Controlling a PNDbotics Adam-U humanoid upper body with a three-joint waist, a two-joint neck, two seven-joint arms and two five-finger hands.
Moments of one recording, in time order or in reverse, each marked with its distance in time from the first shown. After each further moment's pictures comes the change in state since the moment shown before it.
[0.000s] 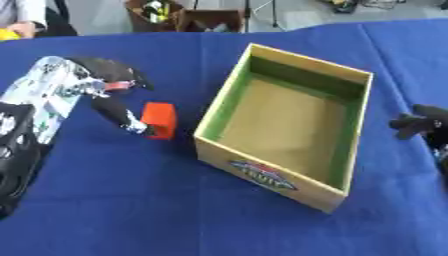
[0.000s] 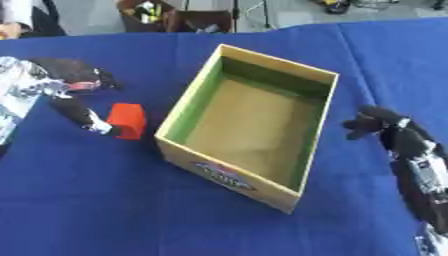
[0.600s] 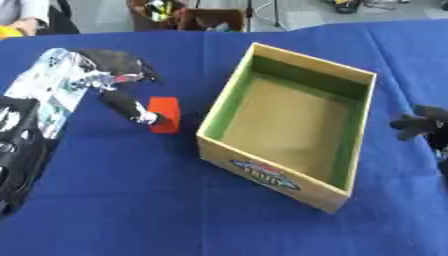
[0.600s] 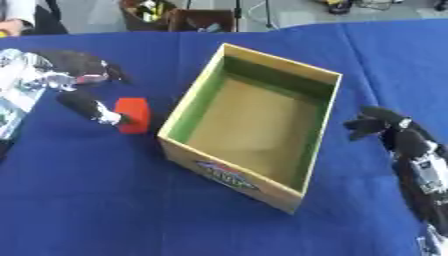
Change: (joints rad) left arm -0.007 0.001 0.001 -0.052 0.054 -0.016 0.016; right arm 0.001 0.003 0.005 0.000 0.001 0.004 0.004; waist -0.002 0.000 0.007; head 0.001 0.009
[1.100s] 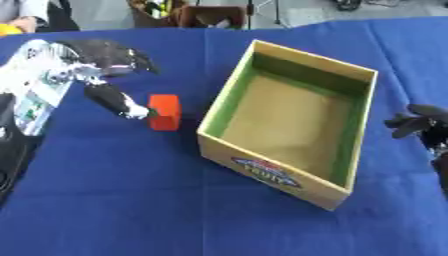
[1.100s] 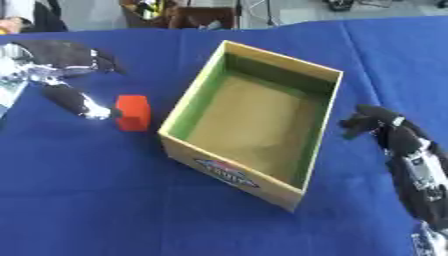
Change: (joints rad) left arm 0.029 0.042 -0.003 -0.041 0.079 -0.021 0.021; right arm 0.005 0.006 0.000 0.000 0.005 0.007 0.000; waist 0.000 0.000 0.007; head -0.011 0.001
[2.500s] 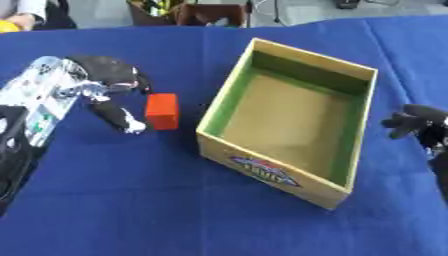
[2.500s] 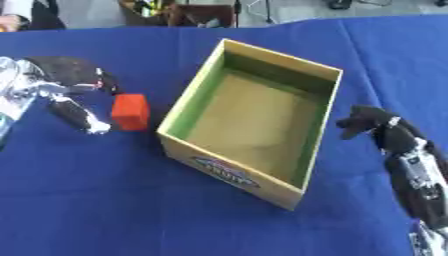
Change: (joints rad) left arm 0.006 -0.002 -0.060 0.044 -0.082 -0.023 0.023; right arm -0.005 0.005 0.003 0.000 0.003 0.007 0.005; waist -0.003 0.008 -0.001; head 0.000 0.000
